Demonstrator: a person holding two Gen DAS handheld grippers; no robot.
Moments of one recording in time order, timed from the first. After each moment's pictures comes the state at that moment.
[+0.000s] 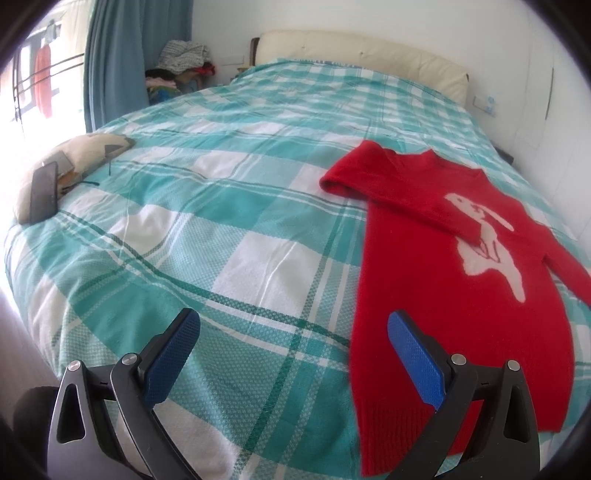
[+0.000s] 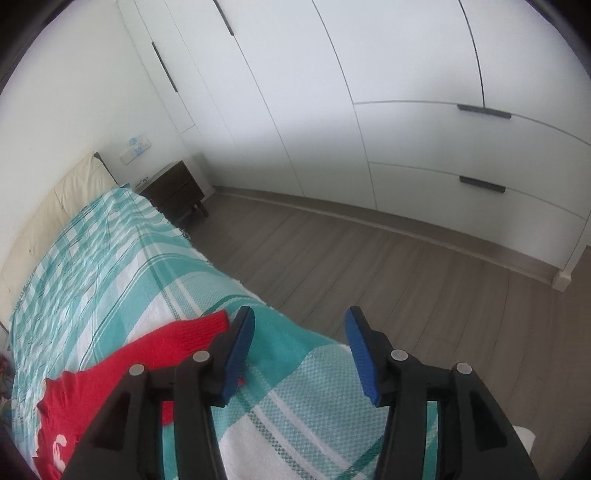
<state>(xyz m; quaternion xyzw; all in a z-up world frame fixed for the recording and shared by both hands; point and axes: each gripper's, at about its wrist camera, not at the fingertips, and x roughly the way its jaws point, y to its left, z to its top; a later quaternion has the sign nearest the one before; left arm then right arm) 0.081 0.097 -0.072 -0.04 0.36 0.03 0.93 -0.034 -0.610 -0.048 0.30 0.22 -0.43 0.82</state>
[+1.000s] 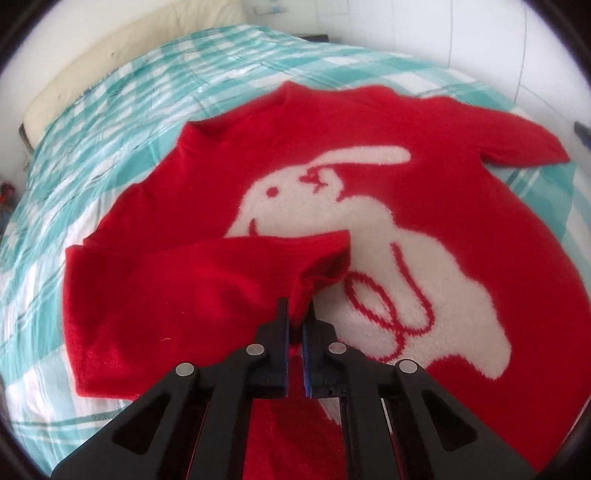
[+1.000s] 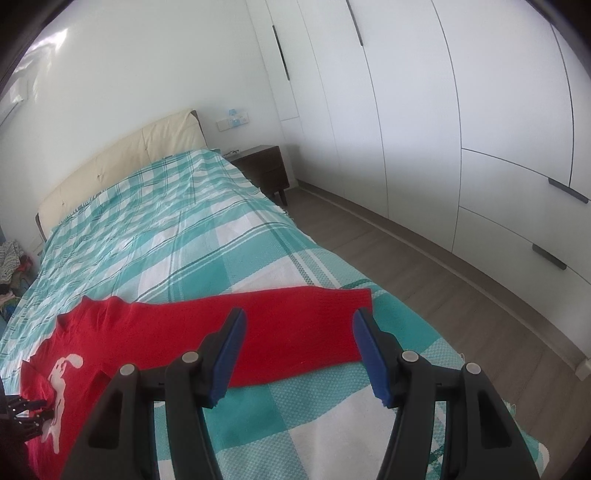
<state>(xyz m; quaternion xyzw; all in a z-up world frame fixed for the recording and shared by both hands) 0.258 -0.091 -0.095 0.20 0.41 -0.29 0.84 0.030 -0.536 -0.039 0.19 0.26 -0.29 0.90</state>
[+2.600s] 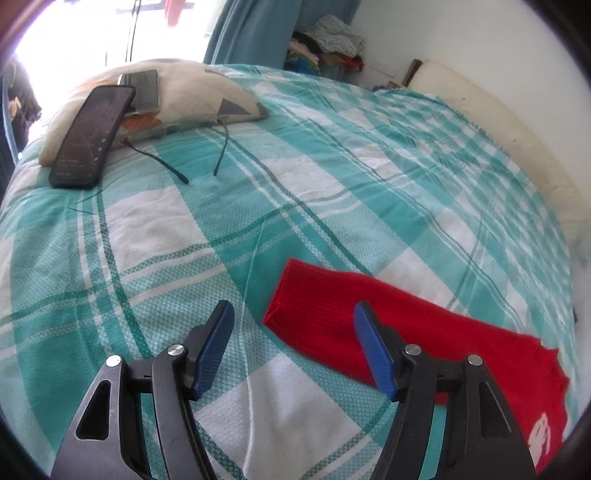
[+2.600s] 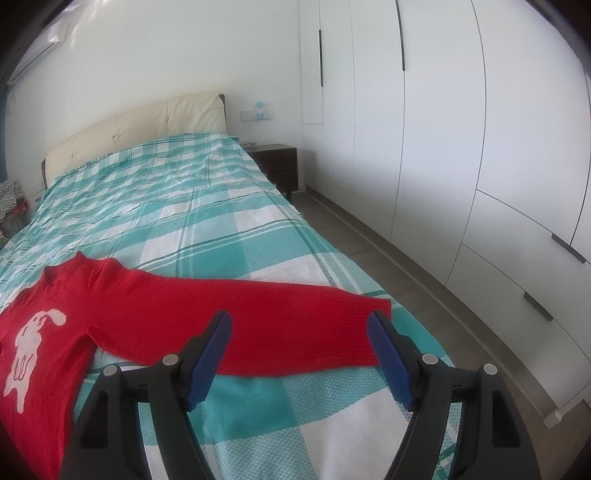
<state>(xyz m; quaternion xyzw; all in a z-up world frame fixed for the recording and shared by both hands) 0.232 0.303 -0.095 -0.24 0.34 0.22 0.88 0.043 -0.504 -0.038 0.10 0.27 -0.30 0.91</state>
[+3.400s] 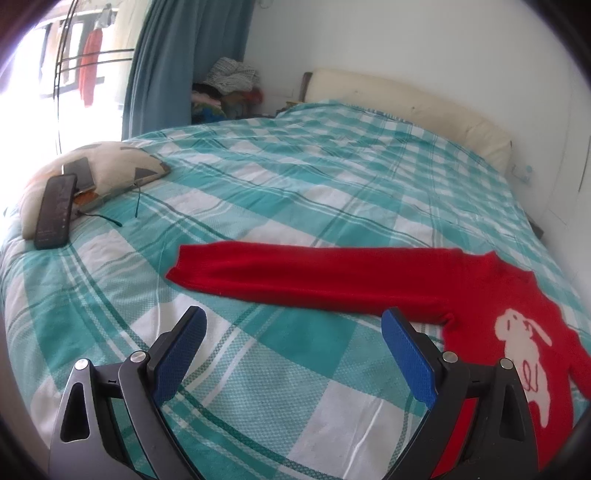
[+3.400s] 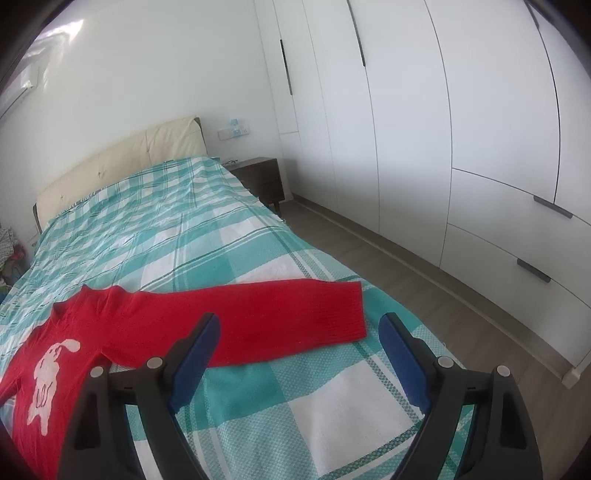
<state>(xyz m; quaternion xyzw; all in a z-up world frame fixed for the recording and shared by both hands) 0.172 0.175 -0.066 -0.11 0.30 0.10 0.94 0.002 -0.501 -0.033 0.16 0.24 -0.31 0.91</state>
